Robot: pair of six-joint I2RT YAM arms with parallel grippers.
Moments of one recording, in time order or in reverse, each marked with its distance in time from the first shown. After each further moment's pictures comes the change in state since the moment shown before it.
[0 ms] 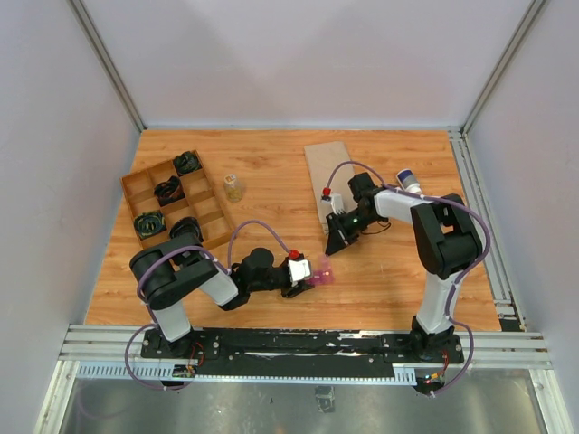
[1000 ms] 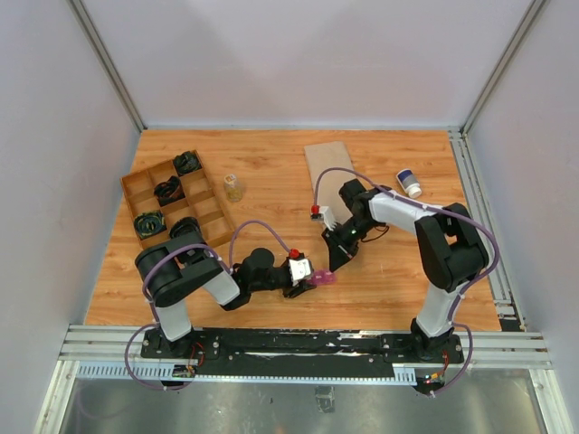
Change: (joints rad) left arm 0.000 0.036 0.005 0.053 0.010 -0.026; right arm 0.103 -0.090 0.015 -0.269 0.024 -0.305
